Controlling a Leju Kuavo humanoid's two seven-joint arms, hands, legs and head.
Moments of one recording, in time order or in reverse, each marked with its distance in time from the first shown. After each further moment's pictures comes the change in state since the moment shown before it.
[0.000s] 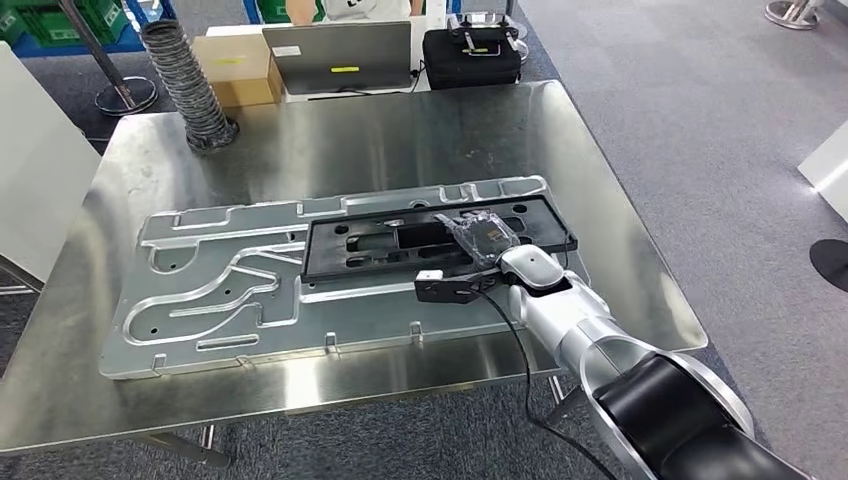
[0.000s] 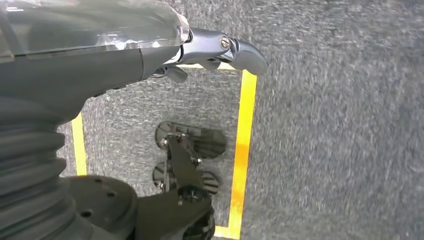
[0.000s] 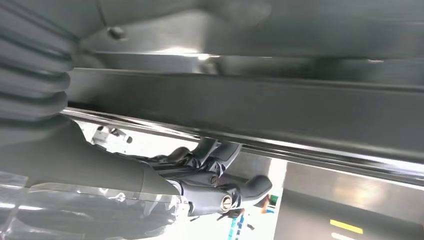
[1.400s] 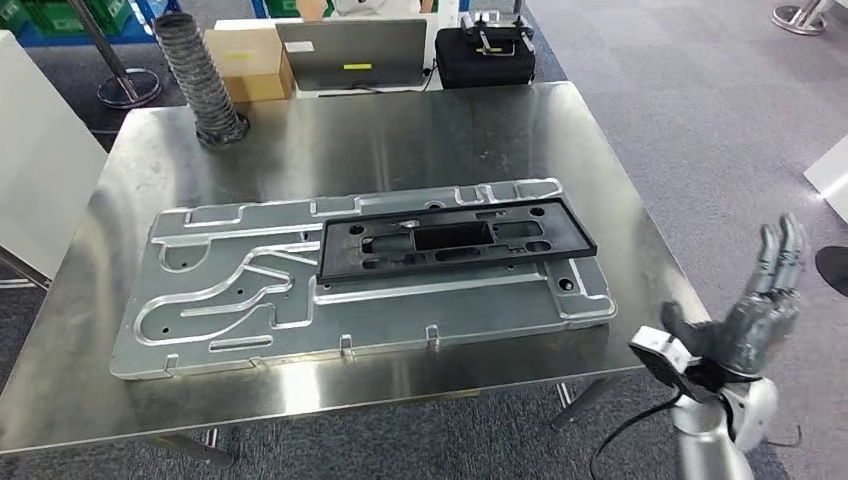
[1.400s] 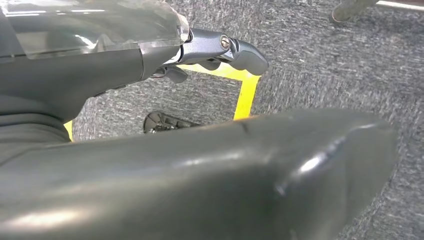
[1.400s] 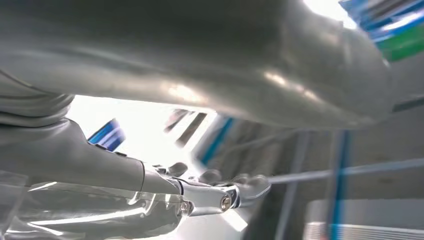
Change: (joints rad) left arm 0.045 0.001 0.097 0.000 0.056 -0.026 -0.063; right arm 0.874 -0.135 -0.964 -1.258 -0.398 -0.460 -0.487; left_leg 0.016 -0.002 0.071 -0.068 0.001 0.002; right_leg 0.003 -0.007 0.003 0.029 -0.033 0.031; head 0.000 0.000
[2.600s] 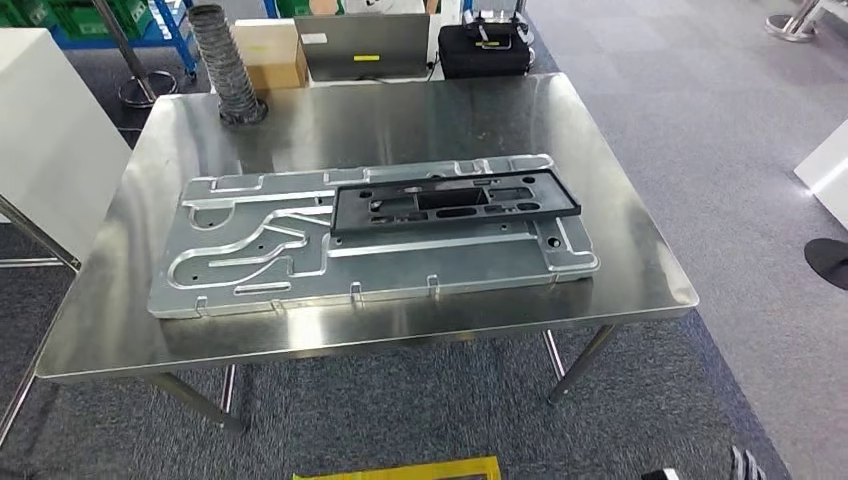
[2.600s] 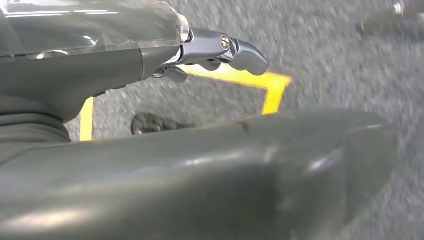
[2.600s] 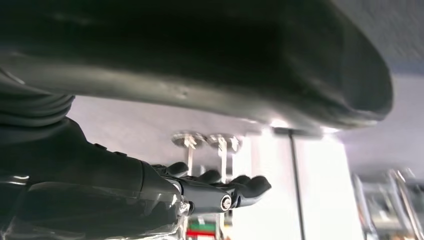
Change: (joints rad) left arm -0.010 -0.020 0.036 -0.001 -0.053 -0.011 0.005; right arm 0.075 0.058 -0.711 0.950 0.464 0.001 0.050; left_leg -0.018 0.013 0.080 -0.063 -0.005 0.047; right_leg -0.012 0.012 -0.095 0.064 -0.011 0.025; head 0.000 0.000
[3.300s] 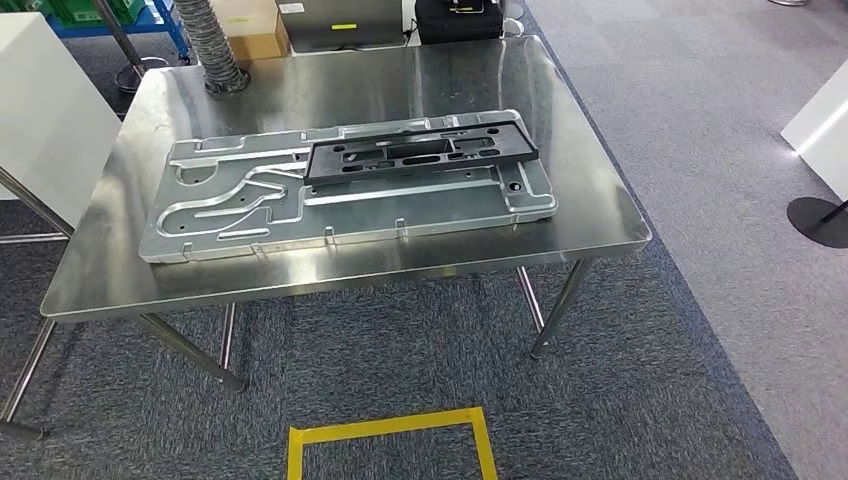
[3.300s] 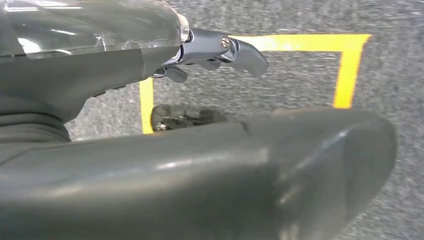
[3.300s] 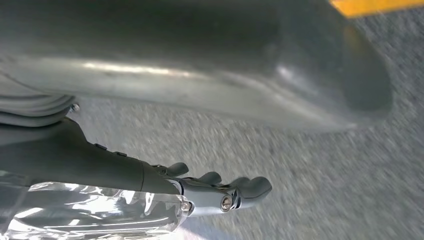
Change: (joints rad) left arm 0.005 -0.026 -0.027 0.001 -0.136 -0.010 0.042; right arm -0.034 0.072 -0.078 0.383 0.092 0.316 0.501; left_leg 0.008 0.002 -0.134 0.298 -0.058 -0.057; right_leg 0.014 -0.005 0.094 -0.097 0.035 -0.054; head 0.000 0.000
